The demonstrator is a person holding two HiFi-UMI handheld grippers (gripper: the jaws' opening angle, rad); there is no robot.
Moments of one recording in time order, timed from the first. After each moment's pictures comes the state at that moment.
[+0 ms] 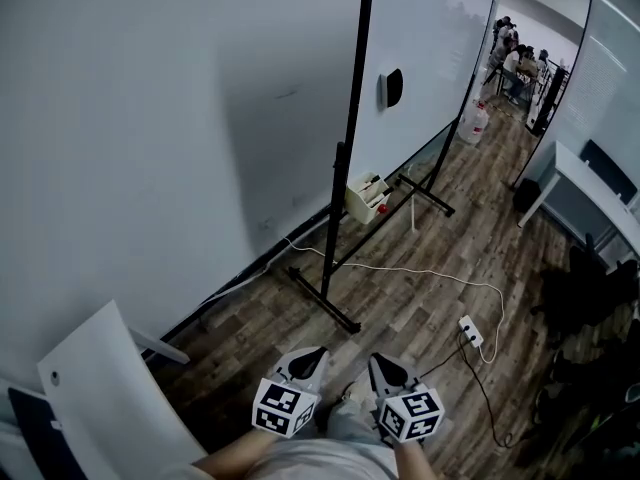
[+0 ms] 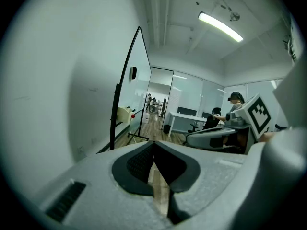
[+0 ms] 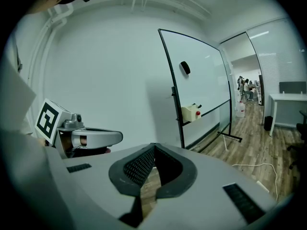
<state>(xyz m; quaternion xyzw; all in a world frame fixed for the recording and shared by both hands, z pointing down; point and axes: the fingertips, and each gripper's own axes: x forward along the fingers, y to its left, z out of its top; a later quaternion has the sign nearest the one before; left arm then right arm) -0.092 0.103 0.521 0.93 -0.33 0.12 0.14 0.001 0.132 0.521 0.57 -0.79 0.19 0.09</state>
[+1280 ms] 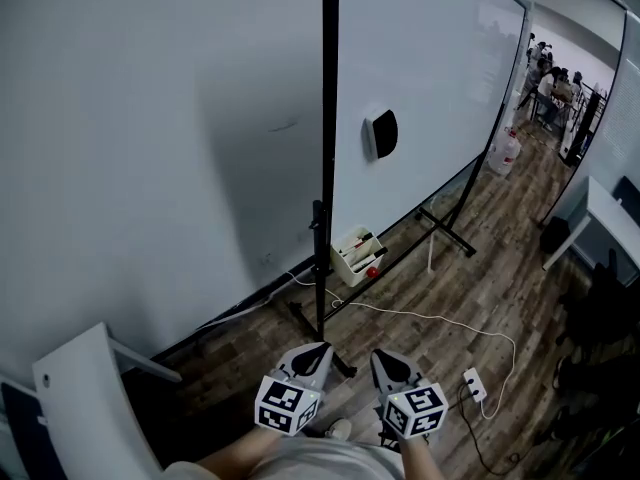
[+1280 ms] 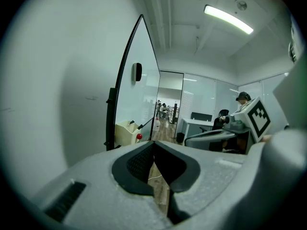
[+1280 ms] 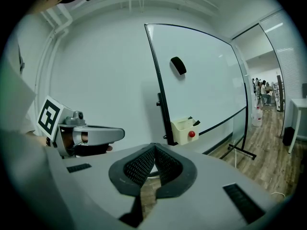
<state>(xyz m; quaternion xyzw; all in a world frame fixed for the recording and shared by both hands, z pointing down) 0.039 -0.087 0.496 0.91 -0.39 0.09 0.12 0.131 -0.071 0.507 0.51 -0.84 0.16 0.08</state>
